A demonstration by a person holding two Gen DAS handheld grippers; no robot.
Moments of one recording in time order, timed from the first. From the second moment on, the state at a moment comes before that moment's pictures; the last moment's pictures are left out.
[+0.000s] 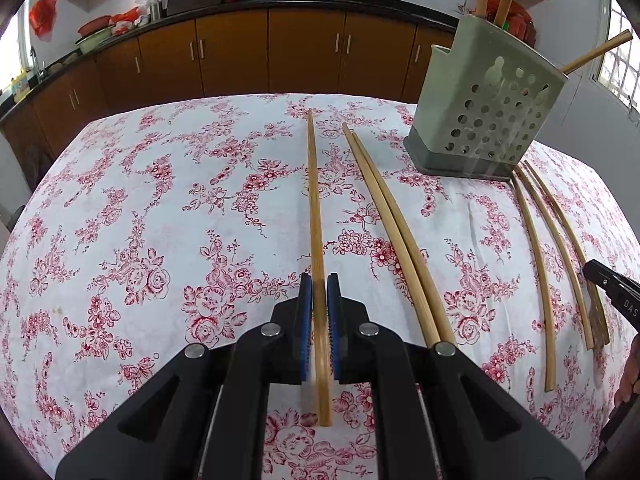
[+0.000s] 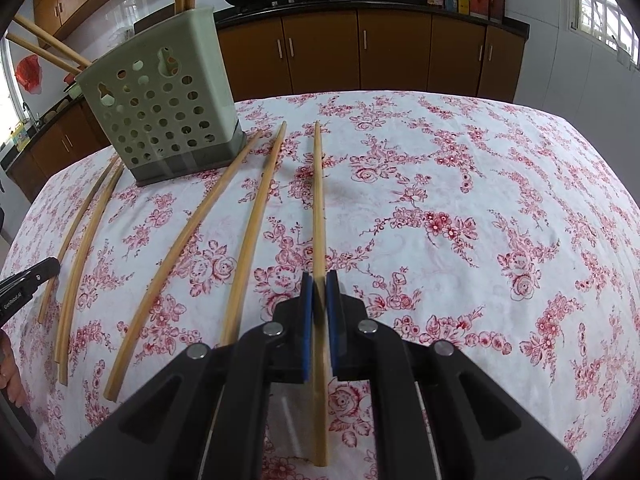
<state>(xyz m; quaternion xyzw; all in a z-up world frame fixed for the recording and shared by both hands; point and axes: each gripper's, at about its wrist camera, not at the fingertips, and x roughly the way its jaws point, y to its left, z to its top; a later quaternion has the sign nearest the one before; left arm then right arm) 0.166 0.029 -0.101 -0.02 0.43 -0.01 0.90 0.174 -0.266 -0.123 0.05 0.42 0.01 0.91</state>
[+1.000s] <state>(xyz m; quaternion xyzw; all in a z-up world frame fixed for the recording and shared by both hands) 0.141 0.045 -0.021 -0.05 0.35 -0.03 0.94 0.141 -0.296 -0.036 0.09 0.31 0.01 0.95</state>
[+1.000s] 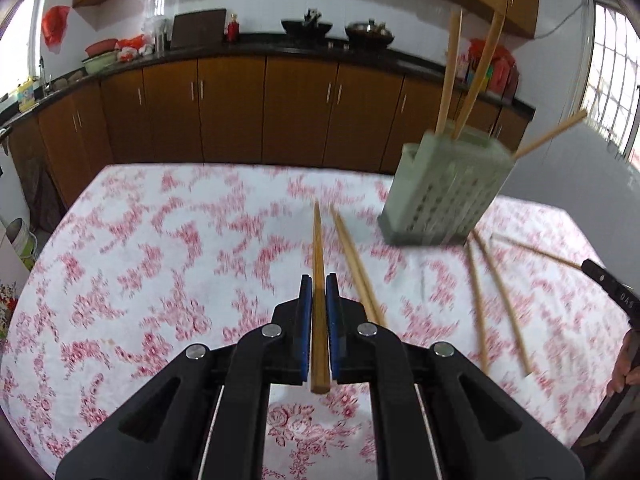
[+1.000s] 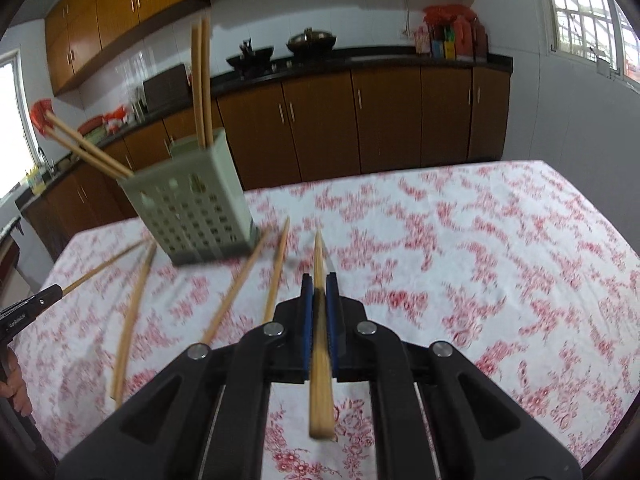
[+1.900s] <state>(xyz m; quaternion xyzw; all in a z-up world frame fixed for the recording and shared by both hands) 0.128 0.046 0.052 -0.07 0.24 -0.04 0.97 0.136 -0.292 0.017 0.08 0.23 0.03 0.97</state>
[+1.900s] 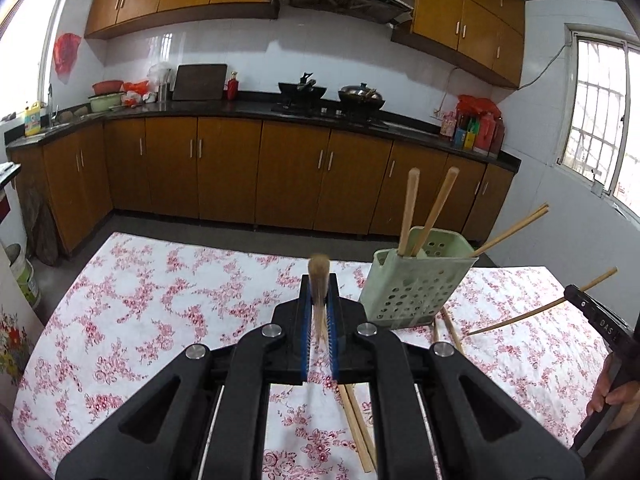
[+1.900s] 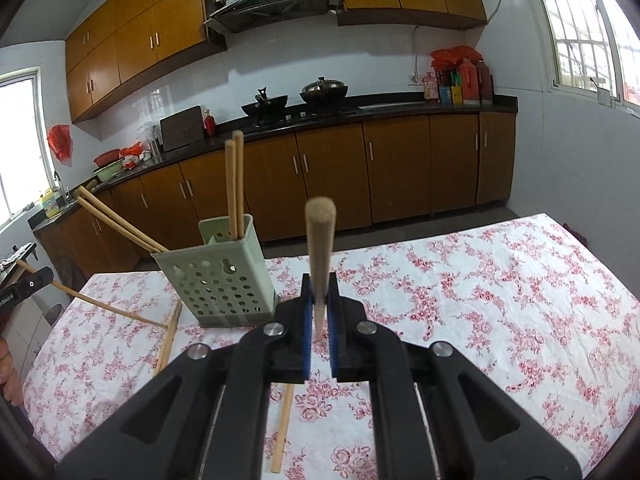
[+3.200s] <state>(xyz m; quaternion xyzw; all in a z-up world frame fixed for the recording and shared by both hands) 0.193 -0.037 0.146 -0.10 0.06 -0.02 0.99 0.221 -0.244 0.113 0.07 0.24 0.13 0.96</state>
